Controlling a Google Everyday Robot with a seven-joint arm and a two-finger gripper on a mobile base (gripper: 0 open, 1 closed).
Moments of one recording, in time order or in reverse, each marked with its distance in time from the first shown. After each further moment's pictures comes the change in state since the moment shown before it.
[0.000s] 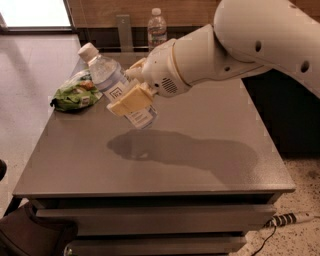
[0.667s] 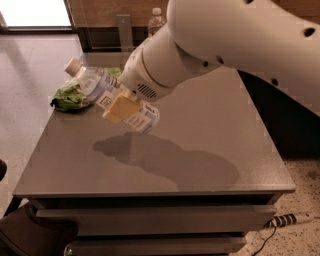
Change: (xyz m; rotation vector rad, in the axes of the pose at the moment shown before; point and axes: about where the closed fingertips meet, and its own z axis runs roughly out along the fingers) arm 0.005 0.008 0.010 0.135 0.276 -0.045
